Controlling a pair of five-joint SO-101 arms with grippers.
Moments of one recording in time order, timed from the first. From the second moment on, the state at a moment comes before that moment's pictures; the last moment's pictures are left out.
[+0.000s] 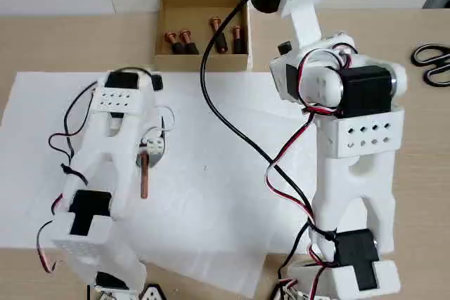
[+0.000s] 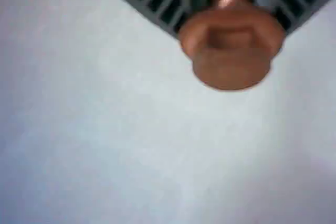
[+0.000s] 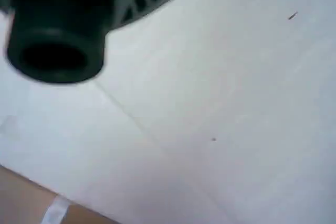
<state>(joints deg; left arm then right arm) 0.5 13.1 0.7 98.8 16.8 -12.5 -5.6 -36.5 96.2 12.9</state>
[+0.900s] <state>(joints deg) 3.3 -27.4 -0.1 99.4 16.9 -20.7 -29.1 -9.8 88.1 6.4</state>
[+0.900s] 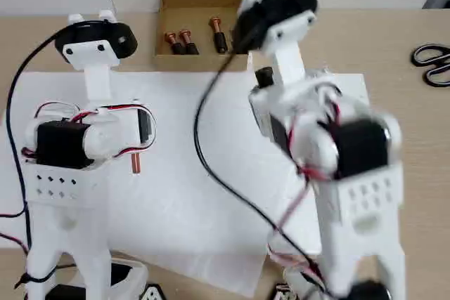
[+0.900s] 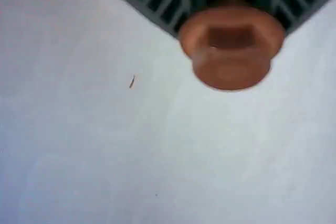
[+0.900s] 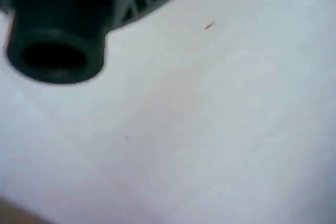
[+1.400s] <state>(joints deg) 3.4 -27.8 7.6 82.9 19.9 -15.4 -53.5 40.2 56.4 16.7</state>
